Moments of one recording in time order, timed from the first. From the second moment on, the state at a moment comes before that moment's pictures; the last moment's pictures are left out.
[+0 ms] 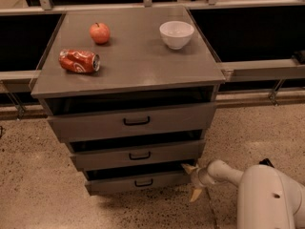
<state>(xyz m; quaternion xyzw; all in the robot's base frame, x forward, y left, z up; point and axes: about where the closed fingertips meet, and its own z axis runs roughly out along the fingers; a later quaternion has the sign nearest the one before) 0.609 -0.194 0.187 -0.74 0.61 0.05 0.27</state>
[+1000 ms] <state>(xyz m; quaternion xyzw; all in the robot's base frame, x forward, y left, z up) 0.622 -0.188 0.168 -0.75 0.60 0.07 0.26</state>
